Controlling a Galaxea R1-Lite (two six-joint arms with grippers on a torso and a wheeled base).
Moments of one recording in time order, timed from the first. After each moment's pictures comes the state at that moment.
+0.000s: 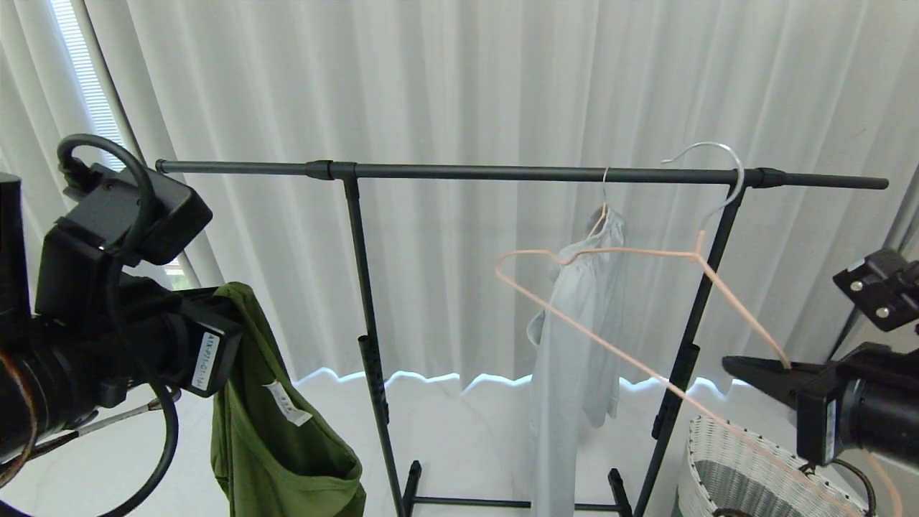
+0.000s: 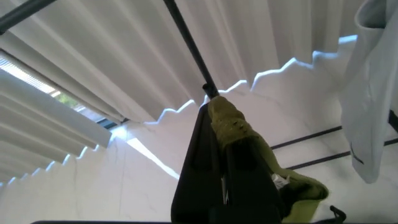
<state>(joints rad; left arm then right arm) -0.52 1.20 -0.81 0.00 0.42 0.28 0.71 1.16 -0.62 -0.16 -0.10 0.15</state>
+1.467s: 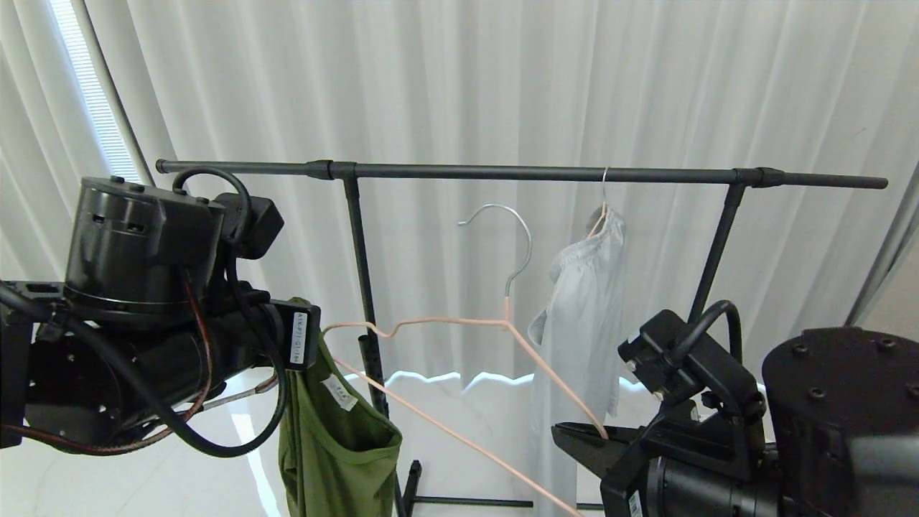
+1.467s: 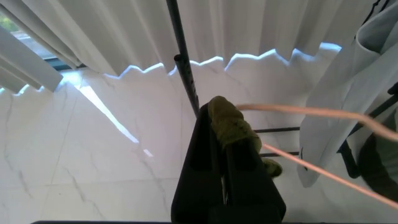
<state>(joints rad) -0.52 1.41 -0.88 0.01 0.42 -0.08 1.14 1.49 -0.70 -0.34 -0.23 0.32</state>
